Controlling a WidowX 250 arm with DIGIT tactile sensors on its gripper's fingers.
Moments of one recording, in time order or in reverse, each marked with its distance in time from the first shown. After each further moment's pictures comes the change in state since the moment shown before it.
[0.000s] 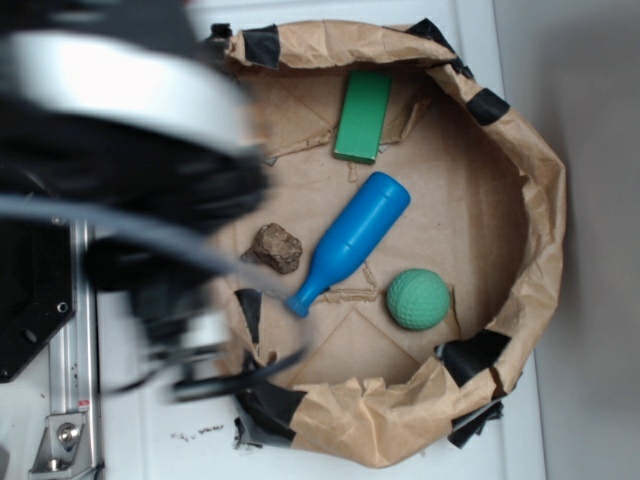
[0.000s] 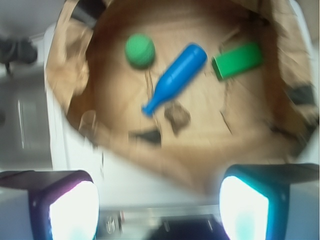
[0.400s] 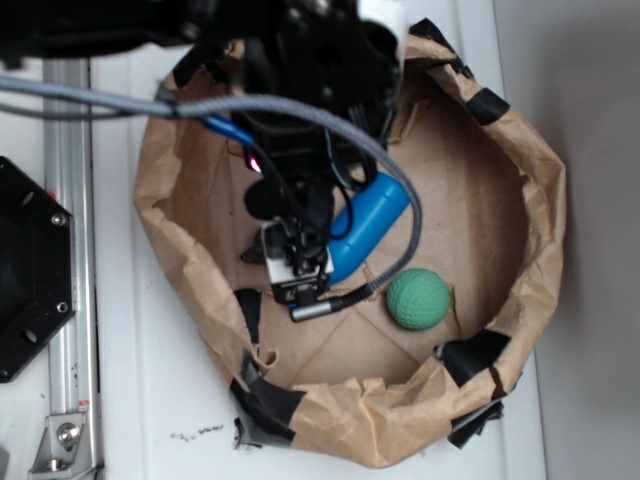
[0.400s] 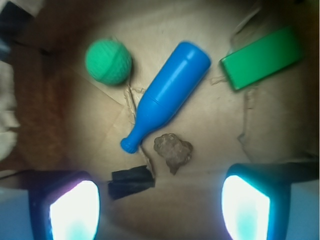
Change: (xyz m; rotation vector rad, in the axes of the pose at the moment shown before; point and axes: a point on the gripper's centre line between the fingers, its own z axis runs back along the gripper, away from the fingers) arm 0.023 0.026 -0.066 -0.088 0.095 0.029
